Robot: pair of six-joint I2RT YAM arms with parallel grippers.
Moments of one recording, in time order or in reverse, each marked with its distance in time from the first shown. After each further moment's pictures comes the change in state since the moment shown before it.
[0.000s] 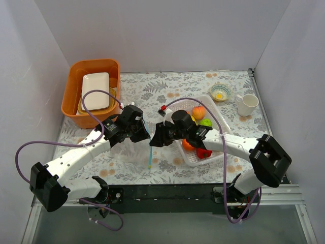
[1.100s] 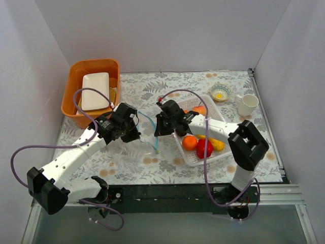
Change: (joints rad) left arm 0.051 -0.023 0.059 -0.188 -0.073 0.001; right arm -0.055 0.227 0.241 -0.290 0.192 0.032
